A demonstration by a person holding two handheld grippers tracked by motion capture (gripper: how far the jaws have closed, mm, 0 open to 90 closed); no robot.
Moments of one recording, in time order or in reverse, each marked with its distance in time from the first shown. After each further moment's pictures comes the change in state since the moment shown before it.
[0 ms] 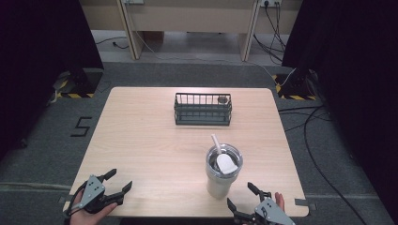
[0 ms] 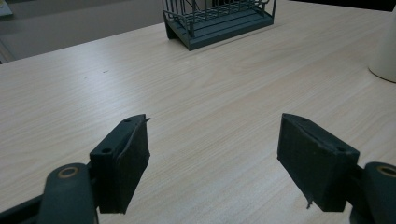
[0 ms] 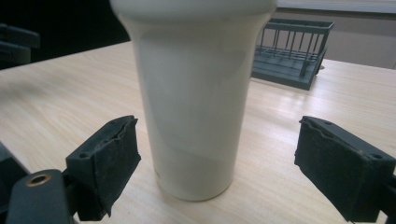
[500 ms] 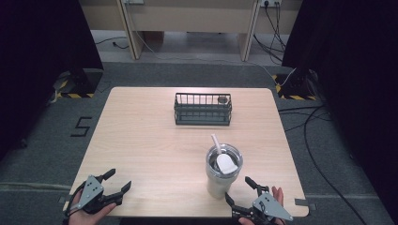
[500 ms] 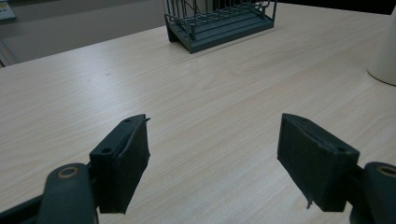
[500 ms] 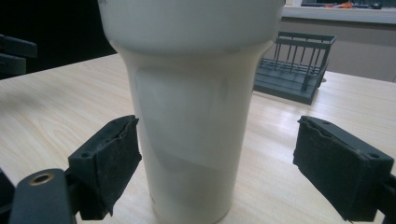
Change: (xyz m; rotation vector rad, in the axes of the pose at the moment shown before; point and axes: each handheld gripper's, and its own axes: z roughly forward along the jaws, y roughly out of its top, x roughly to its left) left arm 0.001 0.001 -0.003 -0.008 0.000 0.002; right arm -0.002 0.011 0.013 -0.026 0.009 -0.018
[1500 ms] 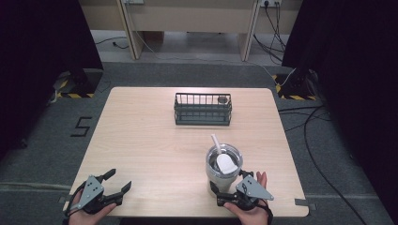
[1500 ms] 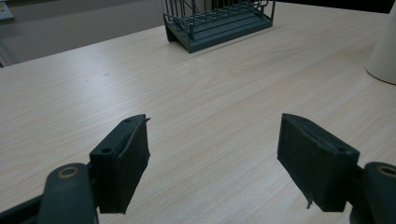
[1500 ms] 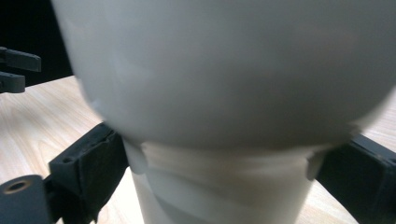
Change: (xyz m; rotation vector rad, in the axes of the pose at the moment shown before) left arm 0.000 0.000 0.000 0.001 -0.003 0.004; right arm 0.007 0.016 0.054 -0.002 0.067 0.000
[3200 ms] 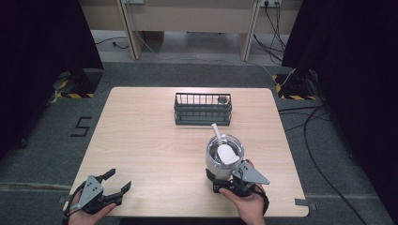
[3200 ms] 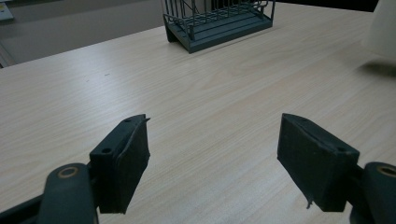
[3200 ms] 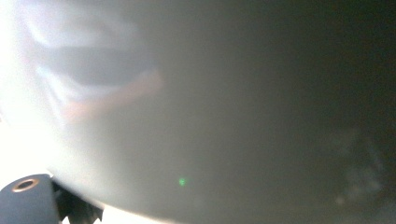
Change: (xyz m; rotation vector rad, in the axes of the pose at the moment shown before) left arm 0.001 0.000 -0.001 -0.004 0.000 0.000; right arm -0.011 0.030 0.023 -0.011 0.013 0.008
